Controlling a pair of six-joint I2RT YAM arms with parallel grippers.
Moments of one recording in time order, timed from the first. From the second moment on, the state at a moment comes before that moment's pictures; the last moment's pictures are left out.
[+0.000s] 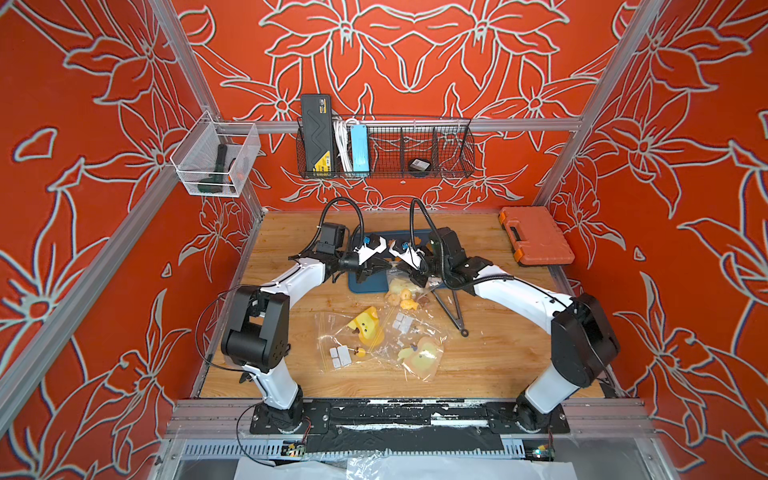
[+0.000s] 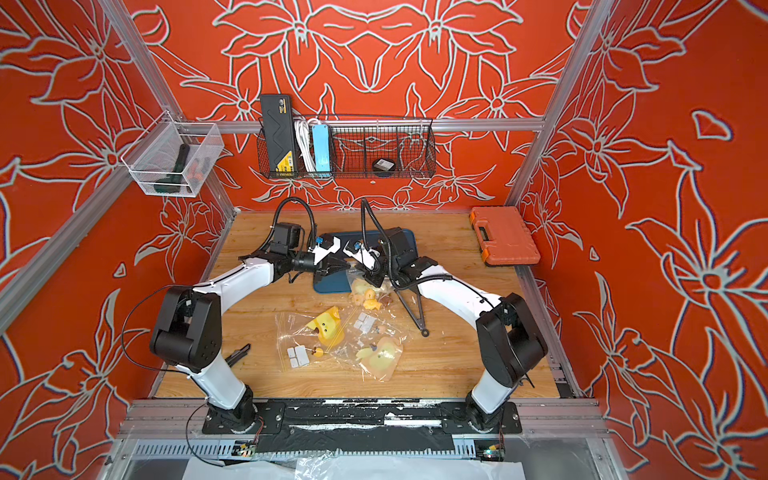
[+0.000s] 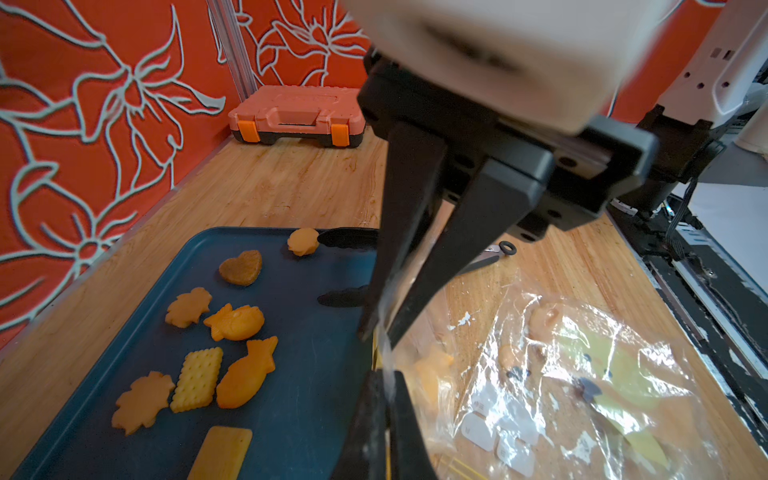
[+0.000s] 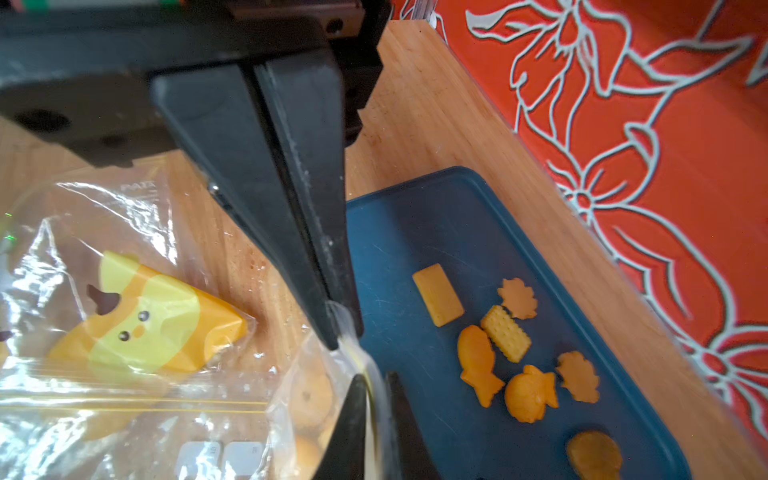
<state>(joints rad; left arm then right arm) -0.20 1.71 1.15 -0.16 1.09 0.70 0.64 1.65 1.20 -0.16 -0.36 -0.49</state>
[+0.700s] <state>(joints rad) -0.20 1.71 1.15 -0.16 1.10 0.71 0.62 1.59 1.13 -0.14 -0.30 -0.47</state>
